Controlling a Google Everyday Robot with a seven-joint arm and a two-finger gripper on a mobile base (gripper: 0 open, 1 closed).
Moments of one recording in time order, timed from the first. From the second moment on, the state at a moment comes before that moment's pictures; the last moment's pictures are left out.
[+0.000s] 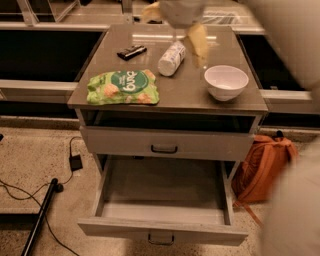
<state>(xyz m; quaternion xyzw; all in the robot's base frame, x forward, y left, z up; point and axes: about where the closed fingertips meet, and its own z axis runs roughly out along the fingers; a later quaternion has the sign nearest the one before) 0.633 -0.047 0.983 -0.90 0.38 -0.13 0.13</state>
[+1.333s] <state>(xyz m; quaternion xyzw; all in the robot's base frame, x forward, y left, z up) 0.773 -0.011 0.944 -0.95 0.24 -0.19 0.11</state>
